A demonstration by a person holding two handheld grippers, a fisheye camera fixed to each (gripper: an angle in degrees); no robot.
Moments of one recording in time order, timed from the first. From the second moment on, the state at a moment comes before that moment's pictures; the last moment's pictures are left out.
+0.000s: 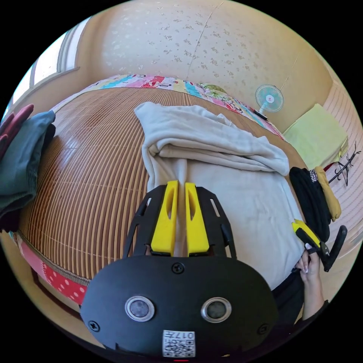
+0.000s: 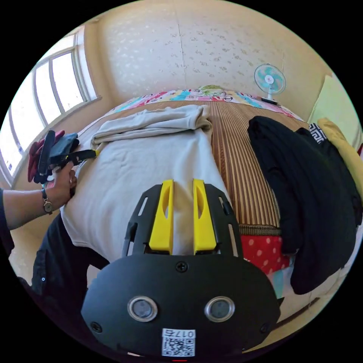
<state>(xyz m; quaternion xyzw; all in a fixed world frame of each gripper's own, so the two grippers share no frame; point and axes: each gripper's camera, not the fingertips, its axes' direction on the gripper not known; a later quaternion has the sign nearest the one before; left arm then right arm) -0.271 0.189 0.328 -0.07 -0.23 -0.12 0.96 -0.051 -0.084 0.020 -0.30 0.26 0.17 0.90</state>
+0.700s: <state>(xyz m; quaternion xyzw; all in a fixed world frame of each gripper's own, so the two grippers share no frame) -0.287 0.098 0.319 -0.16 -0.14 -0.13 0.97 0.047 -0.091 0.116 -0.39 0.21 0.21 0.87</state>
